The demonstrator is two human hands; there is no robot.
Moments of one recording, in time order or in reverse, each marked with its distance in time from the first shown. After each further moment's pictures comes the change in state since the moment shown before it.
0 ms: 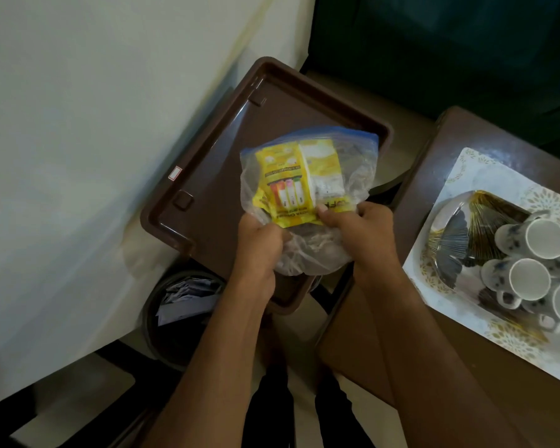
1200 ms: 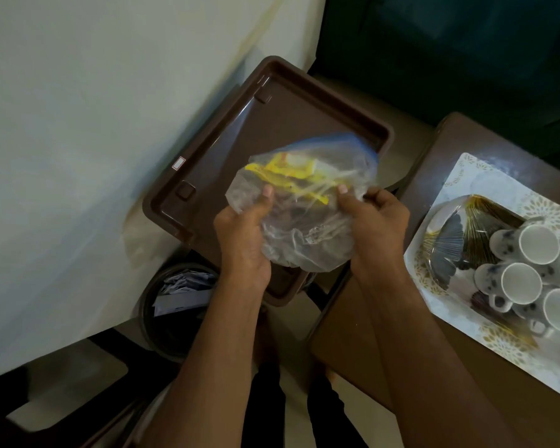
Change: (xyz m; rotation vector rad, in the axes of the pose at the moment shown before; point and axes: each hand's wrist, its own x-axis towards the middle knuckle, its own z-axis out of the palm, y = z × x) left_hand -0.012 0.002 -0.007 -0.410 0.113 0.115; right_hand -0.011 -0.008 -0.008 0.307 0.075 -0.134
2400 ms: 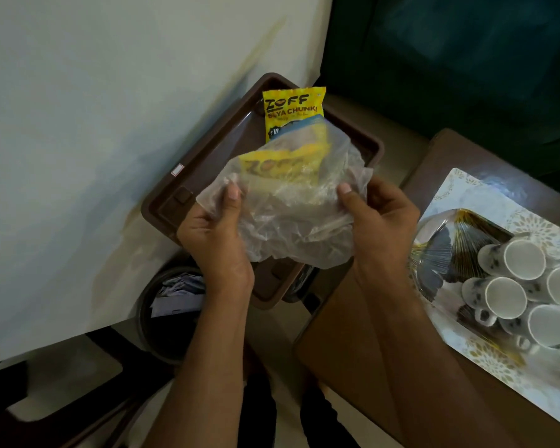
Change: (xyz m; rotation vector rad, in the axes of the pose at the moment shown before) left_hand -0.019 0.001 0.009 -0.019 0.183 0.533; right_hand 0.006 -0.022 -0.021 0.014 -0.148 -0.246
